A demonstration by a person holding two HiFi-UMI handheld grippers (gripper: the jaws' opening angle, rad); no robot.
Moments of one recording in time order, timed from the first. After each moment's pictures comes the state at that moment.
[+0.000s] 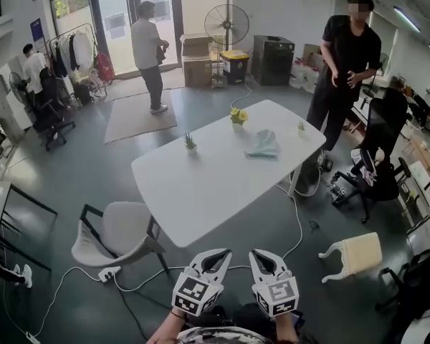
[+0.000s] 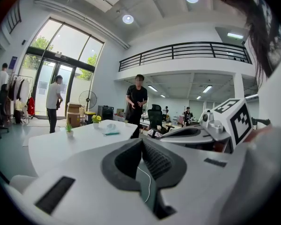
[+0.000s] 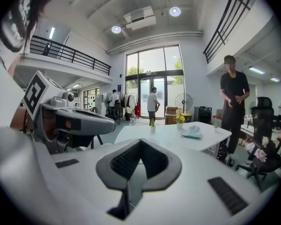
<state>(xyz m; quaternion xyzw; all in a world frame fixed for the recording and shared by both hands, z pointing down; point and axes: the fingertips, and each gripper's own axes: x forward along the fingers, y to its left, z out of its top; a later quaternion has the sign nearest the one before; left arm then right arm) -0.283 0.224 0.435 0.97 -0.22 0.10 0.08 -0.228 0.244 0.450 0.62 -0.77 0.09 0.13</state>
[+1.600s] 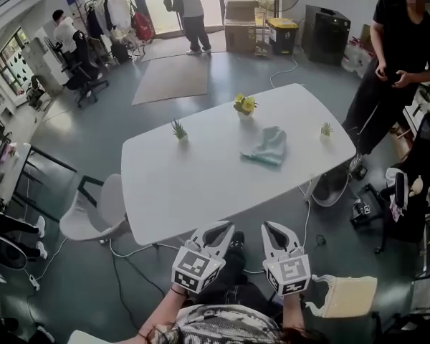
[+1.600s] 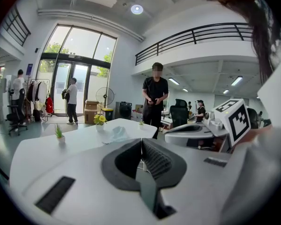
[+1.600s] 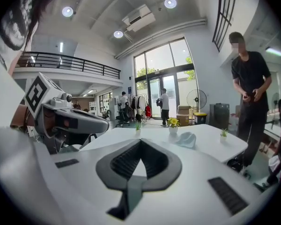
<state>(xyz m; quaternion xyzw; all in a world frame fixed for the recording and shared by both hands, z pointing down) -0.049 0.066 0.444 0.92 -0.35 0.13 0.10 0.031 0.074 0.460 0.53 -0.84 0.10 0.12</state>
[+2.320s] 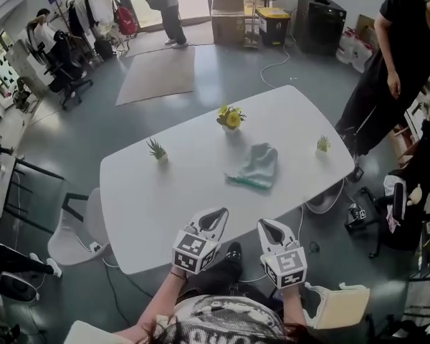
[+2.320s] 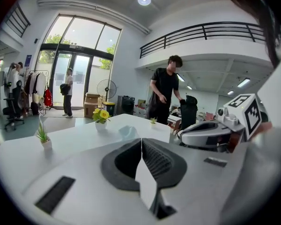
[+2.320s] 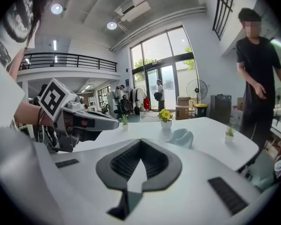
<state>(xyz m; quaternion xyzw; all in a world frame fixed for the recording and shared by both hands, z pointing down) 0.002 -0.105 0.505 0.91 -0.35 0.16 0.14 0.088 -0.059 0.508 0.51 -0.83 0.14 0.15</state>
